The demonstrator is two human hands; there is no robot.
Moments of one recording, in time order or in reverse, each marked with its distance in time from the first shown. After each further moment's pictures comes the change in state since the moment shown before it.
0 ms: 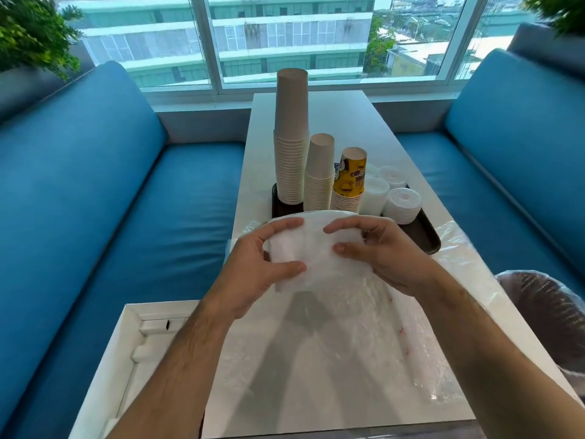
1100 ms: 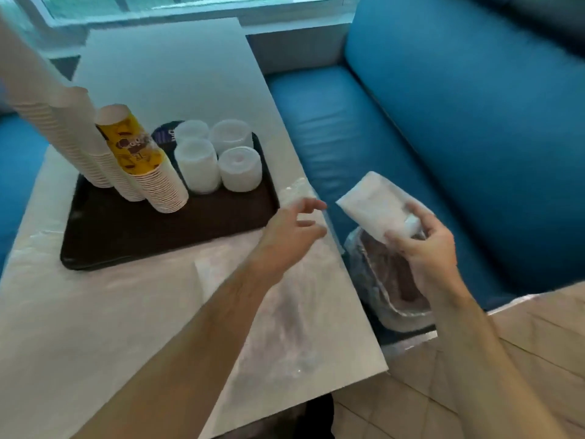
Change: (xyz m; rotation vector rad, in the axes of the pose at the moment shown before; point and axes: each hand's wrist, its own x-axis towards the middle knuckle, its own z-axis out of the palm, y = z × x) left_hand 0.113 -0.037 0.363 0.217 -0.242 -0.121; right_hand -0.171 0.087 -0.336 -0.119 0.982 0.127
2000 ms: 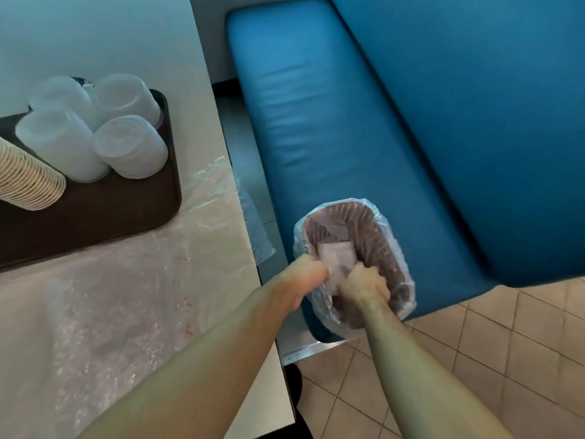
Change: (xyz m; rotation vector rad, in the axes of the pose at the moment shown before) left_hand 0.106 -0.090 0.199 0.148 -0.240 -0.711; right_hand 0.100 0.173 -0.043 -1.215 -0.337 0.521
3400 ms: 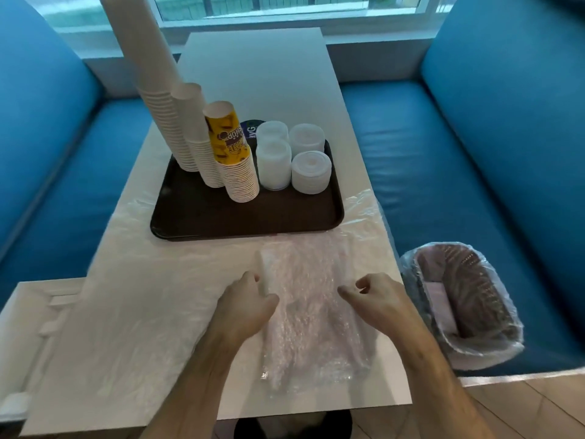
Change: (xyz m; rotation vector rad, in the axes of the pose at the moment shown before) left_hand -0.204 -0.176 -0.219 0.165 0.619 0.060; right_hand -0.252 -0.164 -0.008 0.194 0.036 -0.448
